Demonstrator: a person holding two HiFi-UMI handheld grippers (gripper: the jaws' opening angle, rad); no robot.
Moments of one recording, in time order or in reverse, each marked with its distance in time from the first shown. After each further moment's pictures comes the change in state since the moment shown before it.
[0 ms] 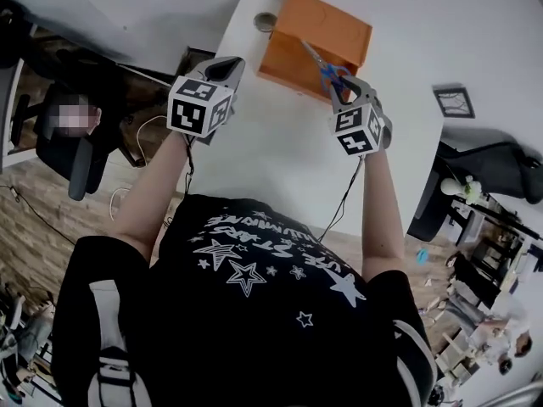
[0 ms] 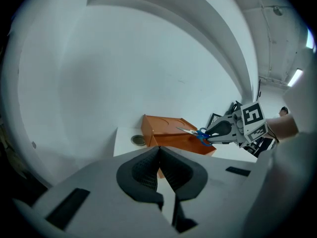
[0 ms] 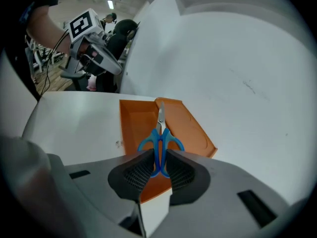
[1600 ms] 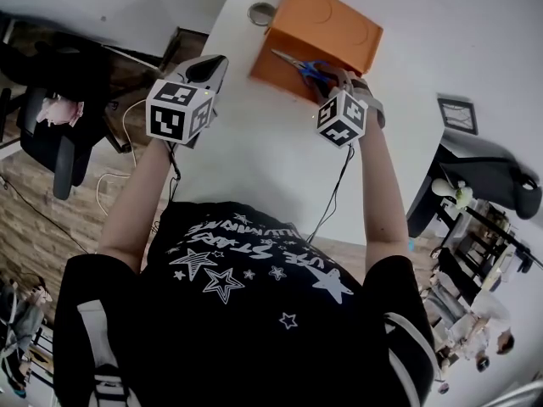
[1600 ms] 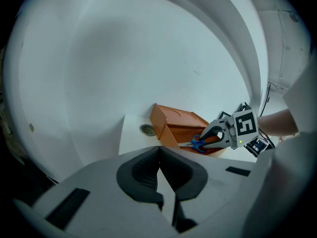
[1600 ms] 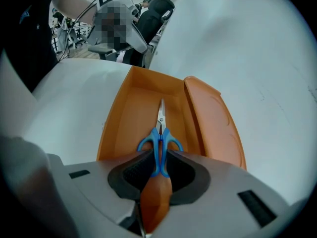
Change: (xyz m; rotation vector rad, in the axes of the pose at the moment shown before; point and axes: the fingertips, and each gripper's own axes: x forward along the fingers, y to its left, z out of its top) left arm 0.045 0.044 -0.026 -0.100 0.065 0.031; right arm 0.101 0.019 -0.013 -0.332 0.097 0.231
